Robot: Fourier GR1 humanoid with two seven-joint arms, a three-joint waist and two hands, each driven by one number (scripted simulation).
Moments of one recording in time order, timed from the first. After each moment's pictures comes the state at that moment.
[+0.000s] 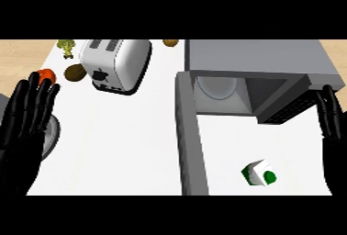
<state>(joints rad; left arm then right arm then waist) -0.01 0.12 -0.01 -2.10 -0.02 -0.06 0.00 0.06 -0.10 0.00 -2.10 0.03 -0.05 -0.05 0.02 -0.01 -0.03</state>
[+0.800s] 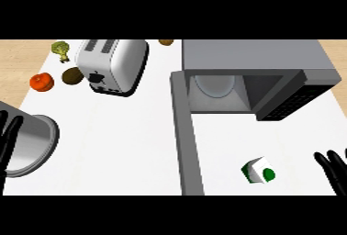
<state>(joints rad) 0.22 0.09 0.12 -2.29 0.30 -0.12 0.13 0.44 -0.21 0.02 -2.36 -0.25 0.30 -0.10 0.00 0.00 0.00</state>
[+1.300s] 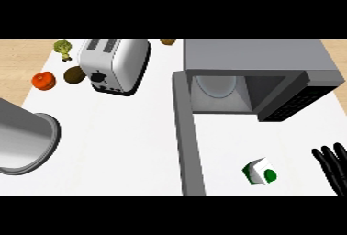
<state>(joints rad) 0.40 0.10 0.24 -2.36 0.39 -0.23 0.15 0.46 -0.18 -0.03 -2.25 -0.16 0.33 -0.16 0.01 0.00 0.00</state>
